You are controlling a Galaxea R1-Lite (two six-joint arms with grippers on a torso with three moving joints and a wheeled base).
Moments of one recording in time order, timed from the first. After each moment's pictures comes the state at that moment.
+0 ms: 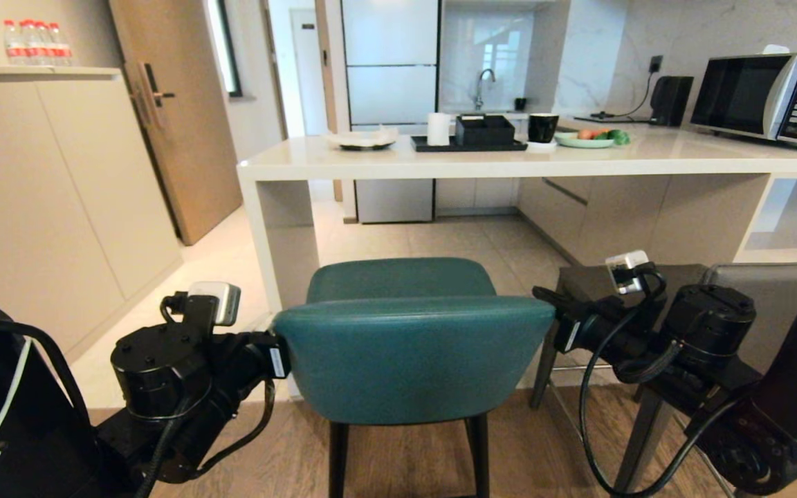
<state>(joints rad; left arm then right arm) -0.51 1.92 -0.32 -1.53 0.33 -0.09 0.31 2.04 -0.47 -1.52 0.29 0.10</state>
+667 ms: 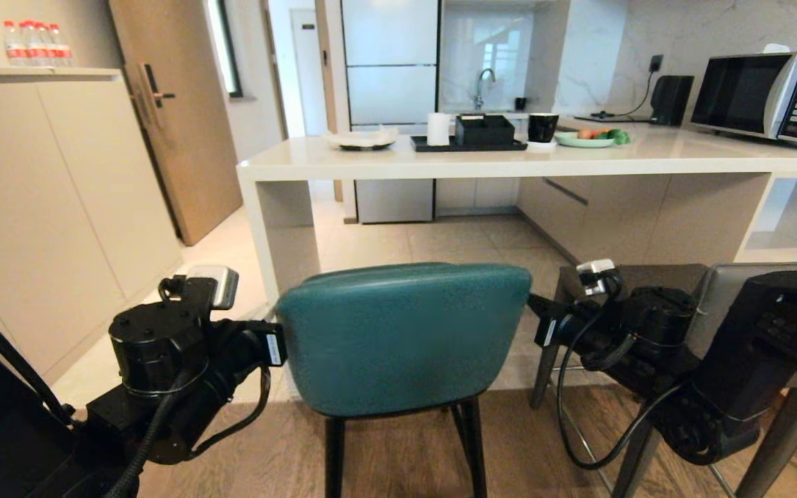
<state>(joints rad) -0.46 1.85 -0.40 -1.33 0.32 -0.09 0.28 2.20 -0.62 -1.50 0.24 0.10</state>
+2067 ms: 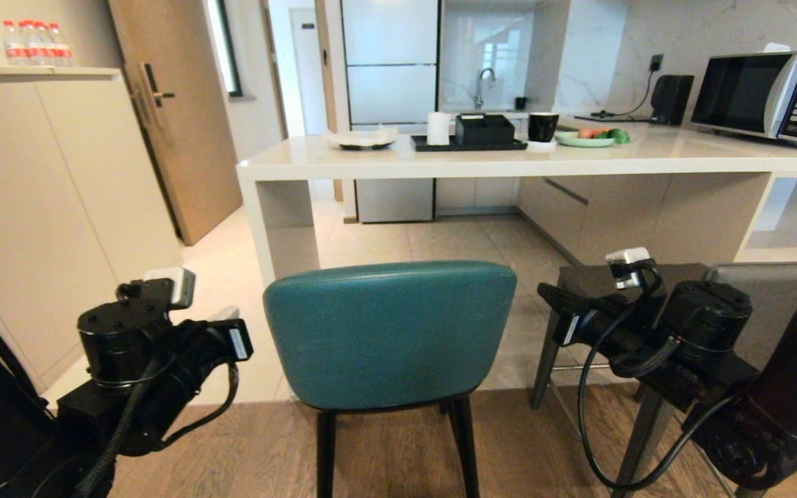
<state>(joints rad) -0.29 1.85 -0.37 -1.33 0.28 -0.17 0.28 2.00 -0.48 -1.52 0.18 0.10</state>
